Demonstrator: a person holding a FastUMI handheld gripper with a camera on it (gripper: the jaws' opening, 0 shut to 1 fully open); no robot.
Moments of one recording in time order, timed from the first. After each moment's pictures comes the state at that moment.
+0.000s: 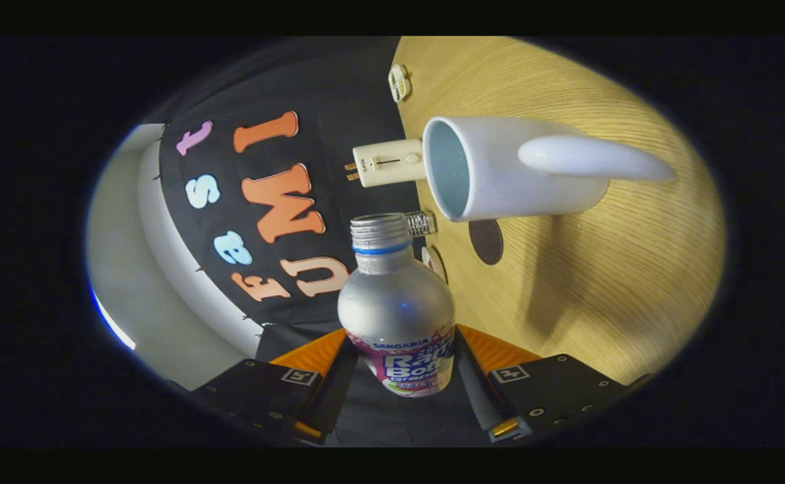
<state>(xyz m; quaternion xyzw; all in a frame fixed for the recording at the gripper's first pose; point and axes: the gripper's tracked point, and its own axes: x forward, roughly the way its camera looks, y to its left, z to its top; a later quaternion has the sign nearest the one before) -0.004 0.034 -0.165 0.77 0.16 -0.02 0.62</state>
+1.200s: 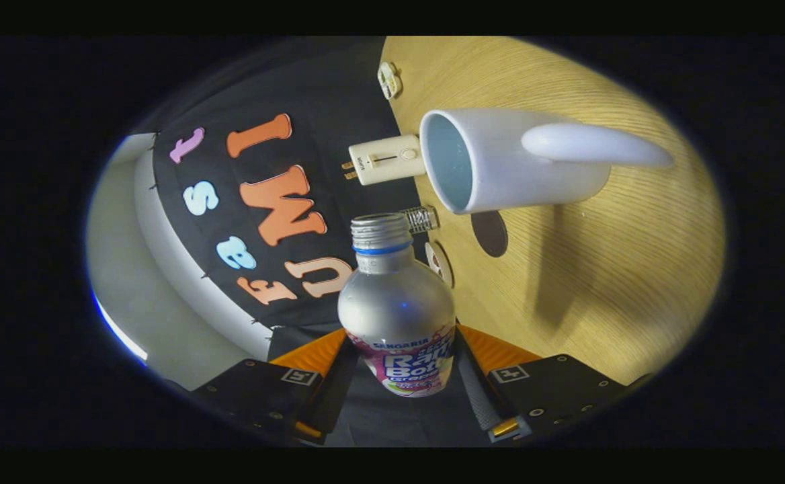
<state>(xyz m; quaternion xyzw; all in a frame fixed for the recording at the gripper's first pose) -0.002 0.038 -0.157 0.79 0.16 -0.01 0.60</state>
